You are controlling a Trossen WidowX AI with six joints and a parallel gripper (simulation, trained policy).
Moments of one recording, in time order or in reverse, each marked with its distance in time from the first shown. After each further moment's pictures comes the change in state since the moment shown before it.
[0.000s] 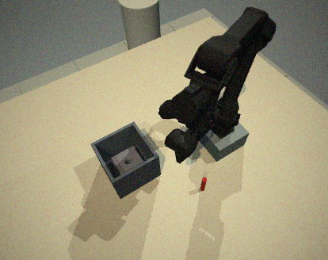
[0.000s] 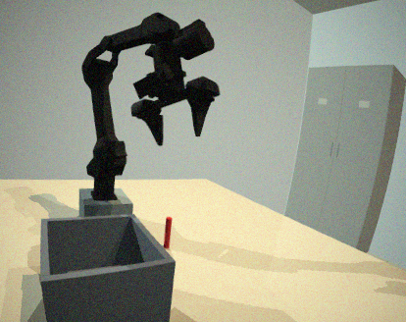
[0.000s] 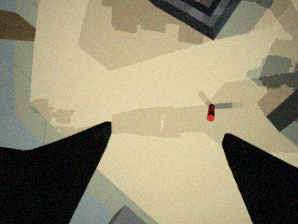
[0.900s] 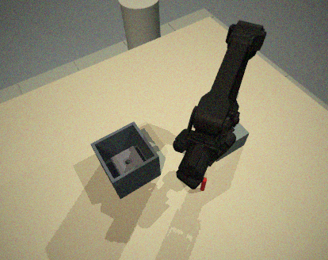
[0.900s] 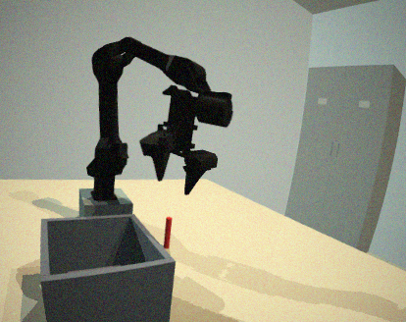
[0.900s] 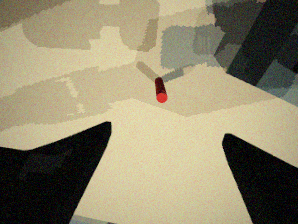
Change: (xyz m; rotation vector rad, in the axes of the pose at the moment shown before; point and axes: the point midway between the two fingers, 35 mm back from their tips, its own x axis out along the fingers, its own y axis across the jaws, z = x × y) arm 0.094 -0.058 -0.050 0.189 0.064 -0.416
